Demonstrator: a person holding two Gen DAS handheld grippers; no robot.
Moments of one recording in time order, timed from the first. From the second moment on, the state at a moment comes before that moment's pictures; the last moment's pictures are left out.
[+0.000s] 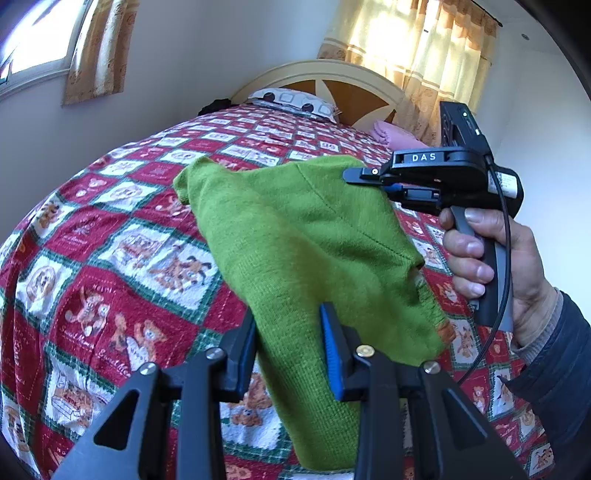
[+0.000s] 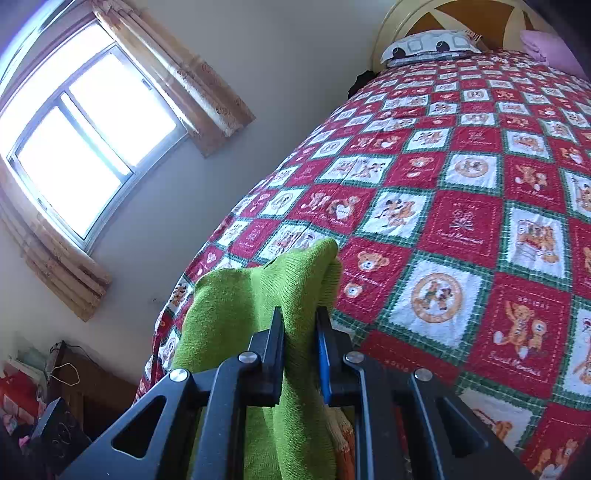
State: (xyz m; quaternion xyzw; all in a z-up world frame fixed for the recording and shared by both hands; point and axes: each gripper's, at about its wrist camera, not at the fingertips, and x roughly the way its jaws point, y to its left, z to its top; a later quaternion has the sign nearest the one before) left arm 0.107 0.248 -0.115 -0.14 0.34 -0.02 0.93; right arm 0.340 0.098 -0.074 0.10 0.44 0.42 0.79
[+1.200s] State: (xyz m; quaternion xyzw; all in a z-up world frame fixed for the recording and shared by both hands) left arm 0.079 0.266 -0.094 -0.12 0.27 0.06 0.95; right arm 0.330 0.094 -0.084 0.05 0.42 0.39 0.82
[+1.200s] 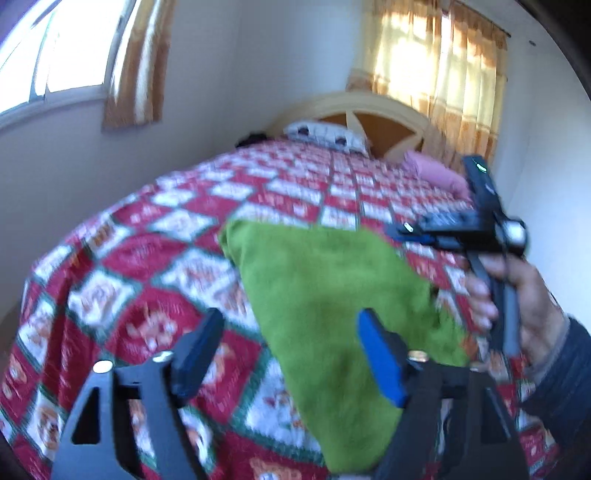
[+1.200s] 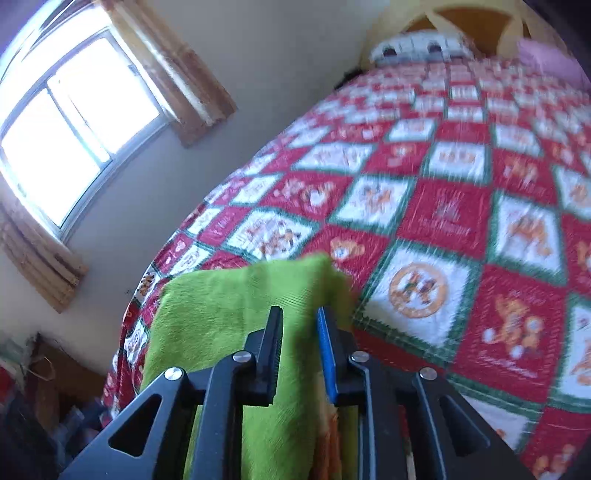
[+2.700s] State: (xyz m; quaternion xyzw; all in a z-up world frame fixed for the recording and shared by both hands) left arm 0.055 0.235 -0.056 -0.08 0.24 0.07 0.96; right arm 0.131 0.023 -0.002 0.00 0.30 0.31 0.90
